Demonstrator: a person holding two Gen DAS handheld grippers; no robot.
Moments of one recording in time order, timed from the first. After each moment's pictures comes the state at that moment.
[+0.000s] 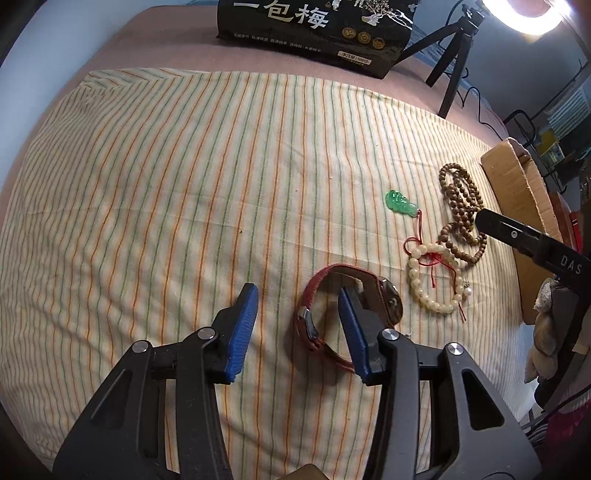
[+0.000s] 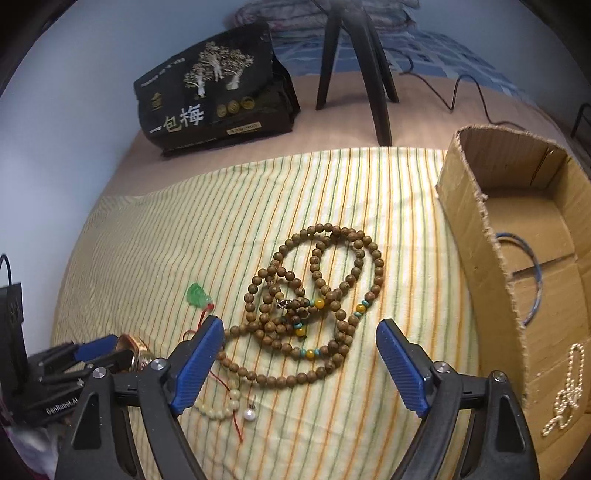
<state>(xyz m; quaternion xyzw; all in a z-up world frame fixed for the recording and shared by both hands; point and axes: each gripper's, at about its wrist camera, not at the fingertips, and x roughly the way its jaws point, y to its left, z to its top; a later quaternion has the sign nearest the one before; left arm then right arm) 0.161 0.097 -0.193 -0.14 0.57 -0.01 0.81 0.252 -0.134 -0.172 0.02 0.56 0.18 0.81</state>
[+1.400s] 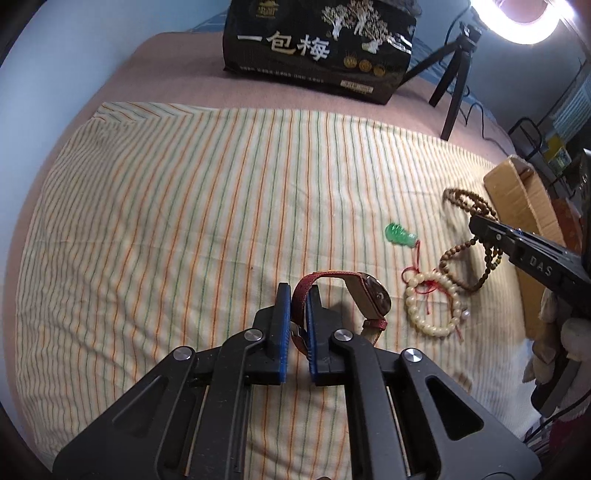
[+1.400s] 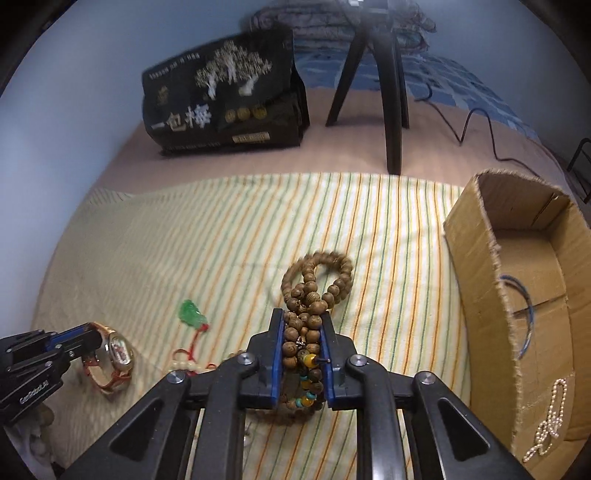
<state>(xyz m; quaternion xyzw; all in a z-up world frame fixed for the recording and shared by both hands) 0.168 0.096 -0.173 -0.13 0.54 0.02 0.83 0.258 -0.119 -0.166 -0.03 0.52 0.18 0.83</state>
